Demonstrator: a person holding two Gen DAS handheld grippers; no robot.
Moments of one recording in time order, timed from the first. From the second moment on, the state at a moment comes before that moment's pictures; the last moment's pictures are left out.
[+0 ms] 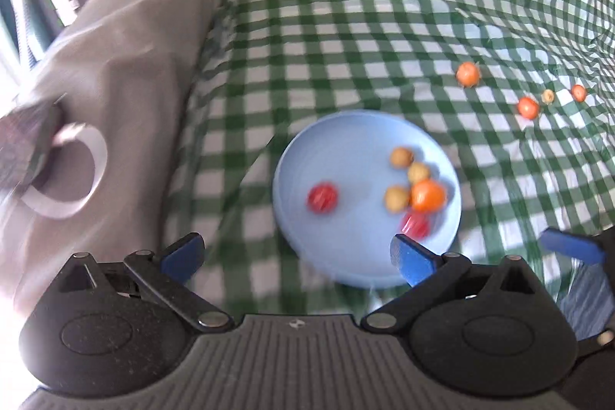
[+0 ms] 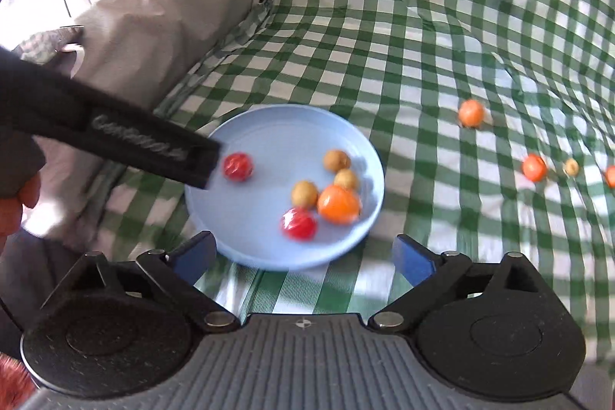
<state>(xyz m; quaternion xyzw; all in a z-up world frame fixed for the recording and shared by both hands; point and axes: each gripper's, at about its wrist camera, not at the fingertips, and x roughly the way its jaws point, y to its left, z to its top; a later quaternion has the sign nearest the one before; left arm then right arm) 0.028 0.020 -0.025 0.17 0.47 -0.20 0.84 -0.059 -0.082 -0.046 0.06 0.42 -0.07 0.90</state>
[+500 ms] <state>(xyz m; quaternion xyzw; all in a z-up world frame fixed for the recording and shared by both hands) -0.046 0.061 0.016 0.15 0.42 -0.18 0.88 -0.144 -0.047 -0.005 0.02 0.33 -0.10 0.94</state>
